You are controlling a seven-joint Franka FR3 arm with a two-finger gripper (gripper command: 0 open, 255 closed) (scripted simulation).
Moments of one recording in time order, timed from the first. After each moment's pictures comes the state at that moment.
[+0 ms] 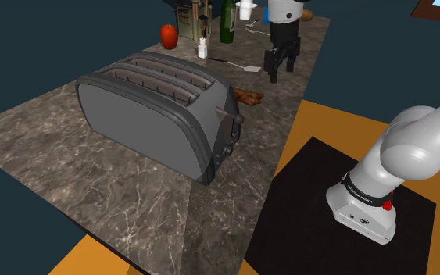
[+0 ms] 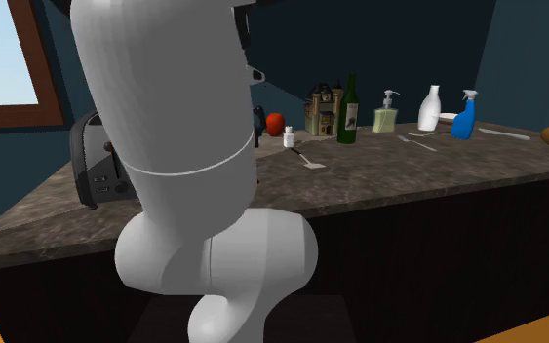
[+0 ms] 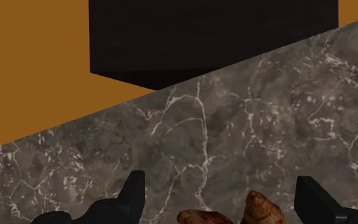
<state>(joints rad) 0.01 -0.40 0.08 -2.22 -0.04 1.62 0.14</state>
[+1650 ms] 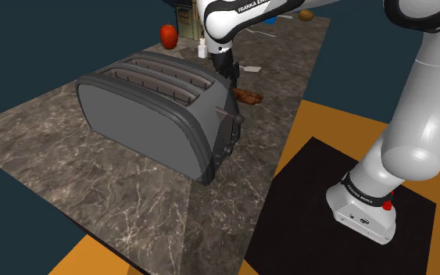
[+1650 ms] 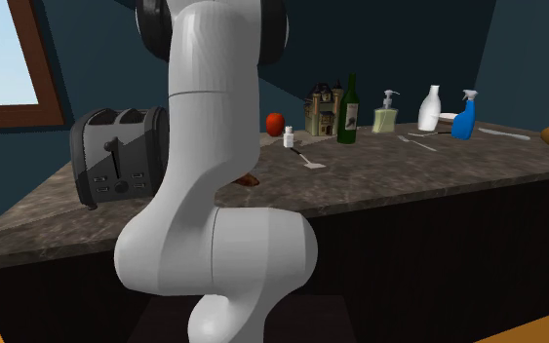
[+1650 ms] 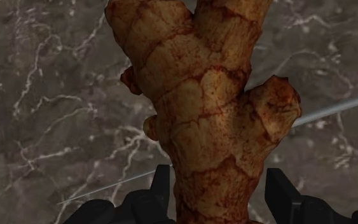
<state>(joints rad) 0.05 0.27 0.13 -1.76 -0.14 1.76 0.17</state>
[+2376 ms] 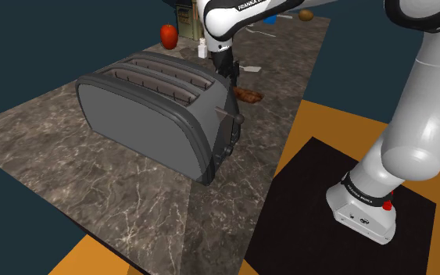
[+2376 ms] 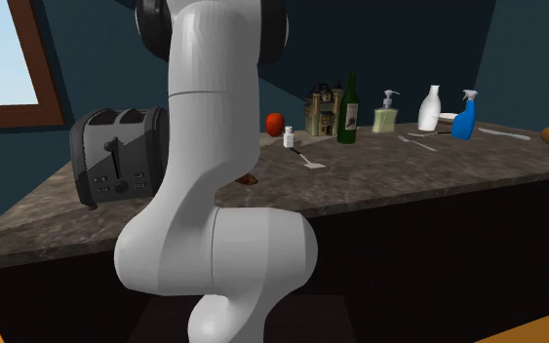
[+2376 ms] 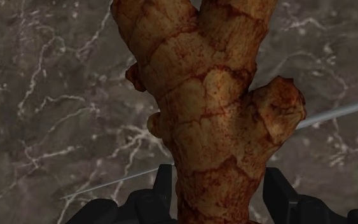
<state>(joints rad) 0.05 0.27 0.13 -1.75 -0.14 1.75 0.17</state>
